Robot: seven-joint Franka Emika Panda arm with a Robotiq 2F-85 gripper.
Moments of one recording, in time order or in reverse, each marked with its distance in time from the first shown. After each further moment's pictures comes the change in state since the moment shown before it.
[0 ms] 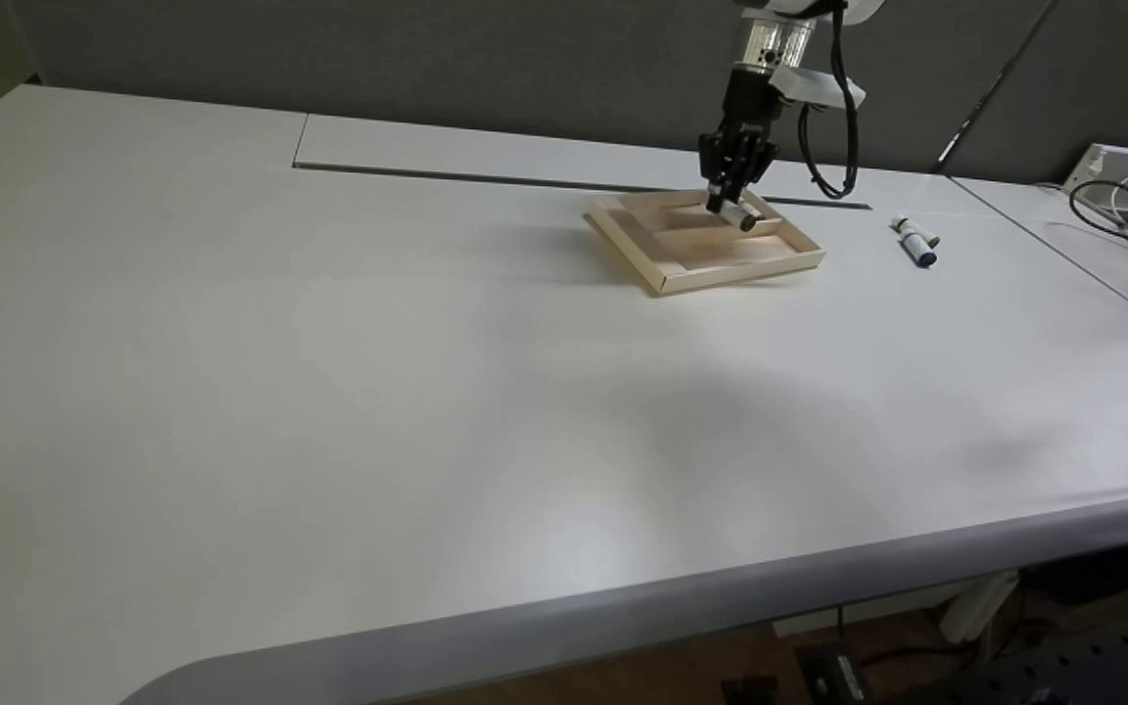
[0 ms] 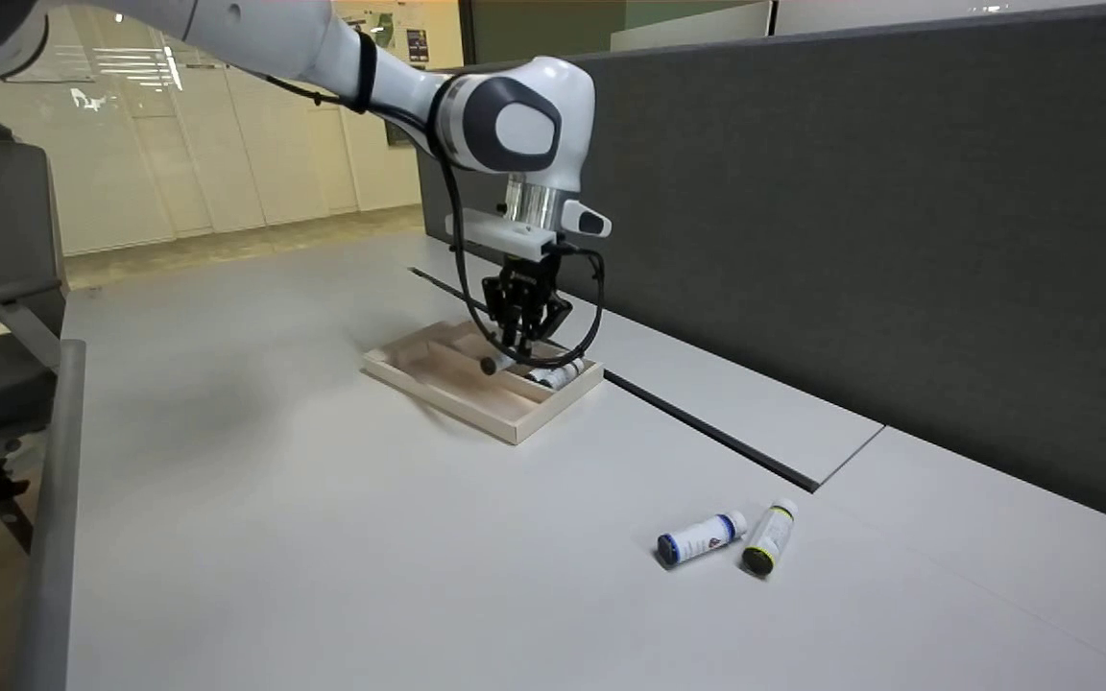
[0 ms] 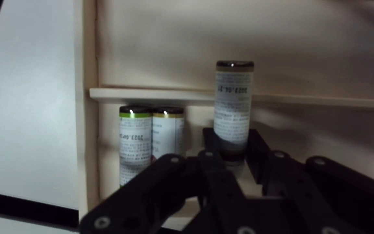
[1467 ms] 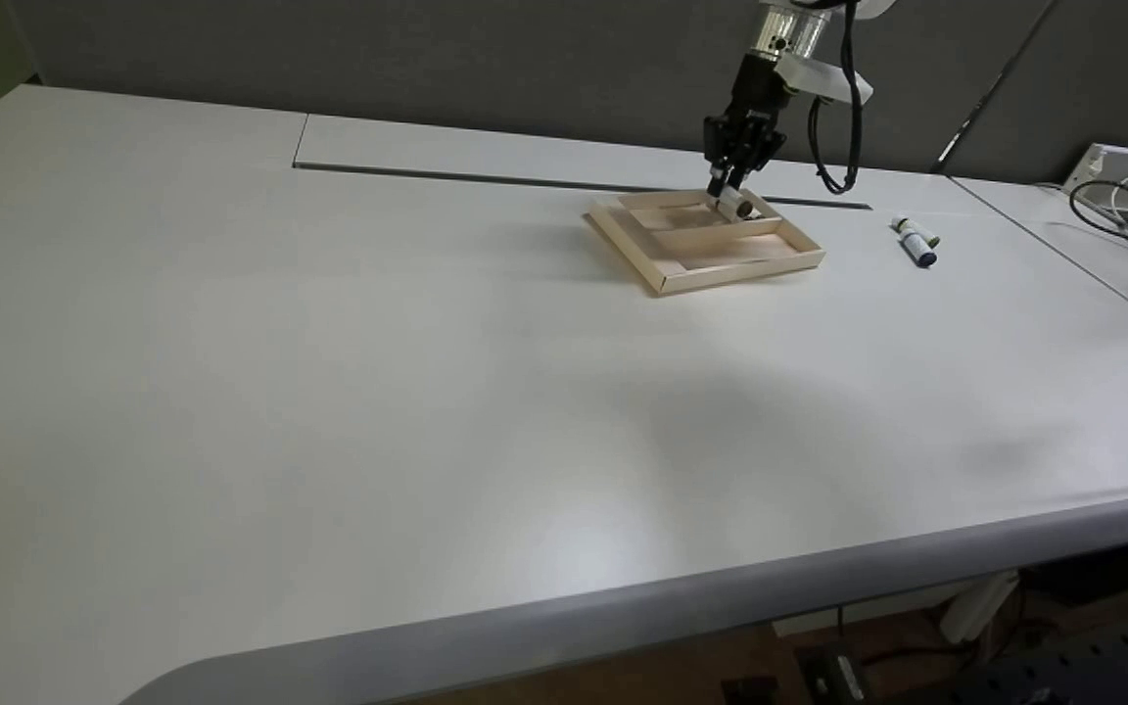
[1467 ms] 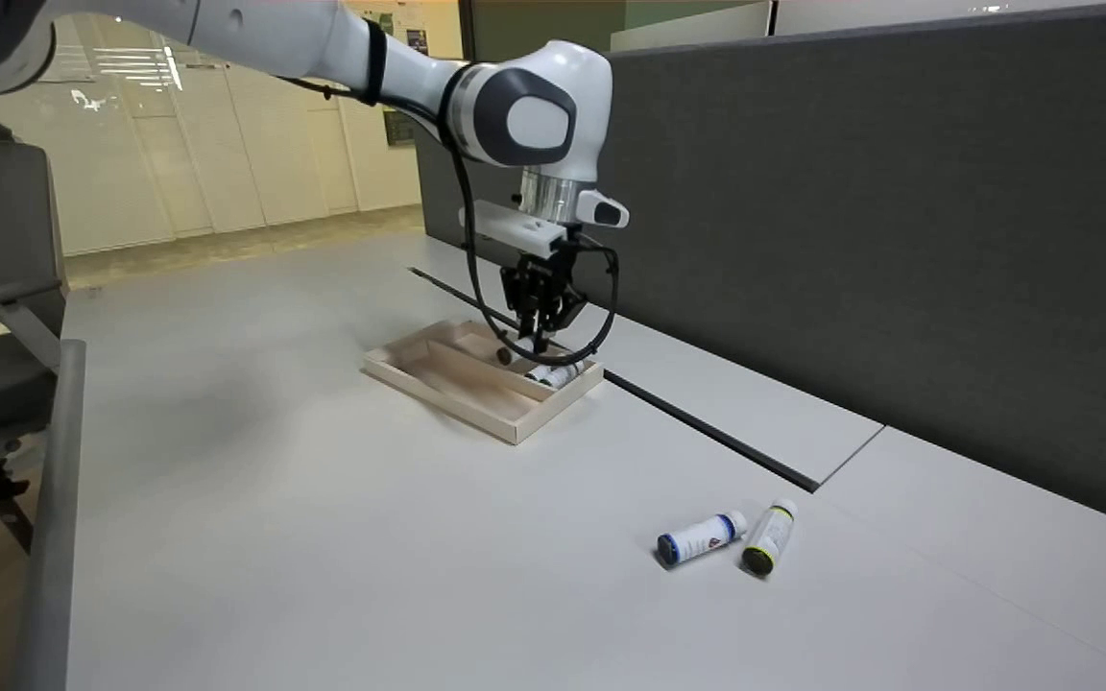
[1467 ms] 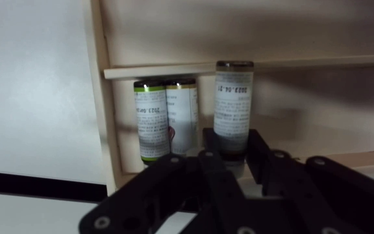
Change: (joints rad) arm -0.029 0.029 0.000 0.076 0.053 0.025 0.046
